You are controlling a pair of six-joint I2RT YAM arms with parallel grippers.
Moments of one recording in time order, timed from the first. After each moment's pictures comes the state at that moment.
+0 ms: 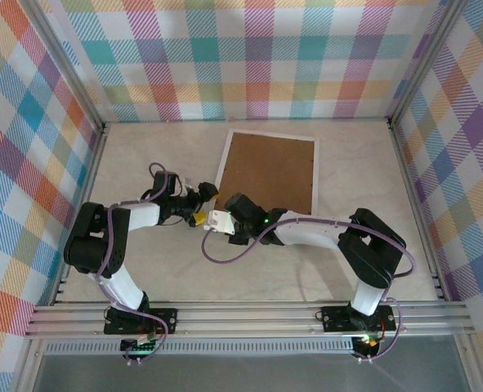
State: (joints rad) left arm -0.21 1.71 0.76 0.15 0.73 -1.01; right arm 0.98 1.74 1.06 -0.18 0.04 -0.54
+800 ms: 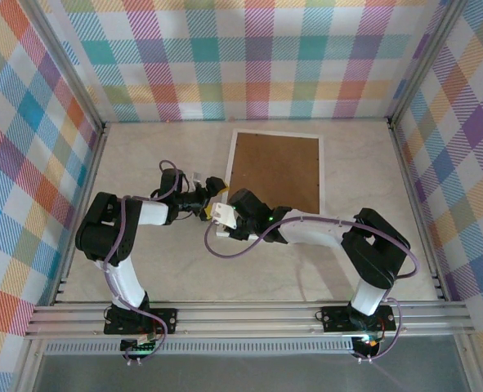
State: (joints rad) left arm -0.25 1.82 0.77 0.42 0.80 -1.13; right arm 0.96 1.72 1.04 -0.12 0.02 -0.48
